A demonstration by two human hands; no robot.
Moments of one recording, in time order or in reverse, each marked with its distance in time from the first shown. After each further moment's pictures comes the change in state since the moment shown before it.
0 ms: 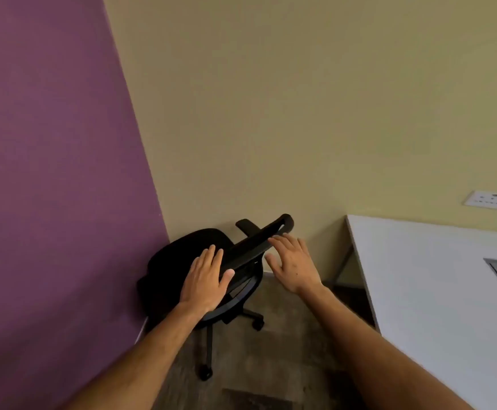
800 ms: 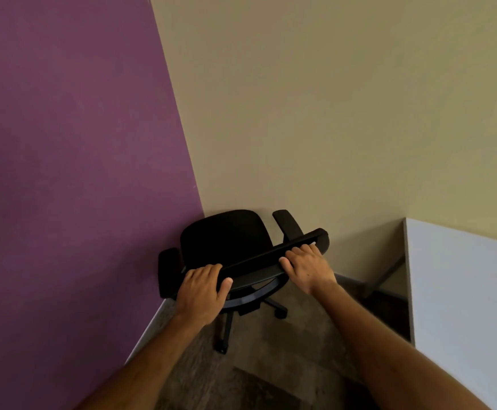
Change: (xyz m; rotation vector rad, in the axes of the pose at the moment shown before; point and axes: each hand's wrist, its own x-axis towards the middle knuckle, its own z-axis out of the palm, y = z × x) left_hand 0.015 0.000 0.061 0.064 0.081 -0.245; right_hand 0.085 0.099 0.086 -0.117 -0.224 -0.258
